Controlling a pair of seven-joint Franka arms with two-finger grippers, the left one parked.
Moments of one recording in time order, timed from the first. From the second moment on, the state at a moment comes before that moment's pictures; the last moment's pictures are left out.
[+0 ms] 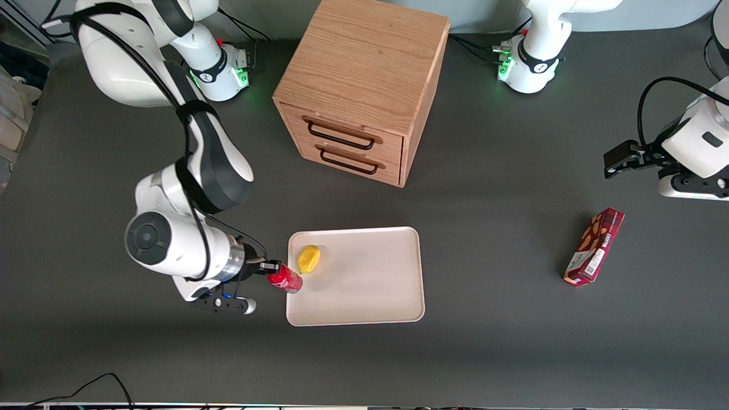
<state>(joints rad) 0.28 0.78 0.11 -1.06 0.08 1.86 0.49</state>
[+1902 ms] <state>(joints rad) 0.12 0.31 0.09 -1.13 0.03 1.60 0.45</state>
